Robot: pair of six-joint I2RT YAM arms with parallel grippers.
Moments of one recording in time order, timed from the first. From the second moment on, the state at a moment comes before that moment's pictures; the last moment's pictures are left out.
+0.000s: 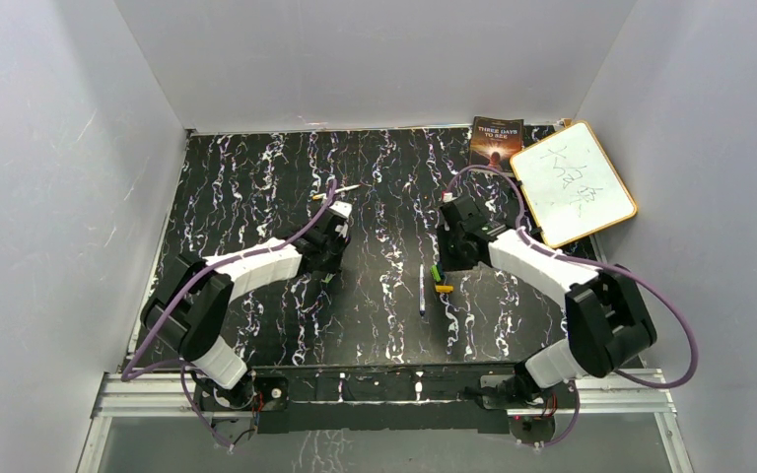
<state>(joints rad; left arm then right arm) -0.62 1.60 0.87 -0.25 -0.18 -0.25 0.49 1.43 0.91 -0.53 0.03 0.38</state>
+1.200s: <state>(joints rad) -0.63 1.57 0.85 -0.25 -0.18 -0.26 0.51 1.63 0.96 -0.45 0.01 0.31</state>
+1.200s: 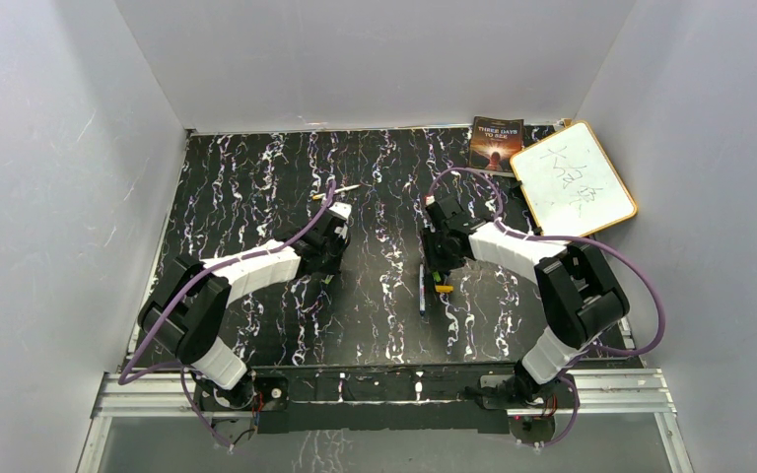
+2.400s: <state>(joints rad) -0.63 1.52 0.83 -0.26 -0.17 -0.27 0.57 1.63 0.95 -0.44 0.06 0.30</state>
